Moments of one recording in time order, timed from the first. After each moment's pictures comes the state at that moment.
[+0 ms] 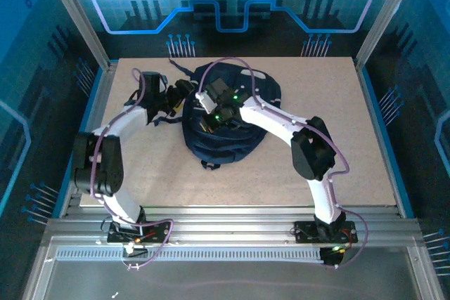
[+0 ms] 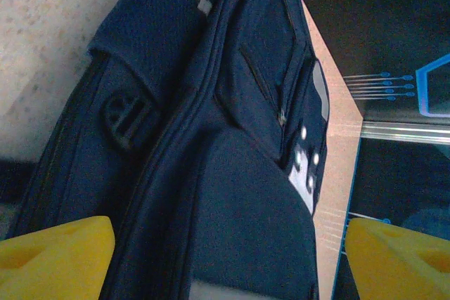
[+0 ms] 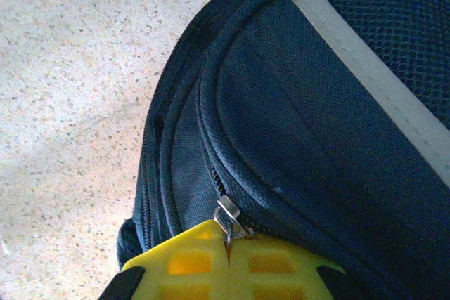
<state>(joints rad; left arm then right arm) -0.07 1.65 1.08 -0.11 0.44 -0.97 0.74 2.08 1.79 -0.73 -0.23 0.13</state>
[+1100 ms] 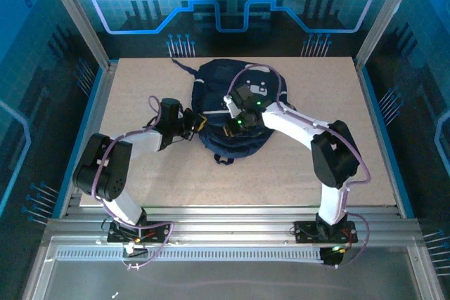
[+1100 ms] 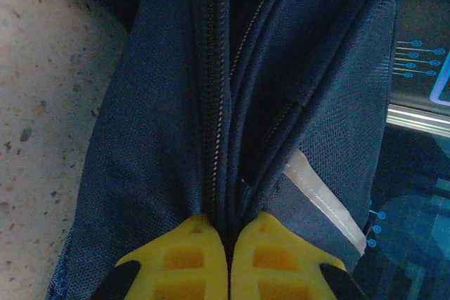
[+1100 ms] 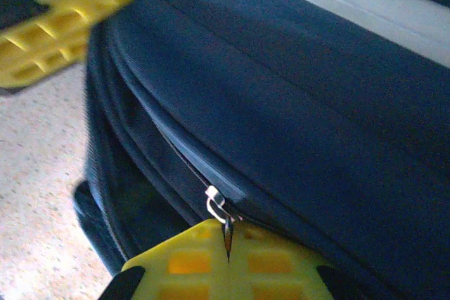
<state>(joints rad) -0.24 1.66 0.79 0.22 0.39 -1.29 0.63 1.87 1.45 -0.70 -0.19 0.25</state>
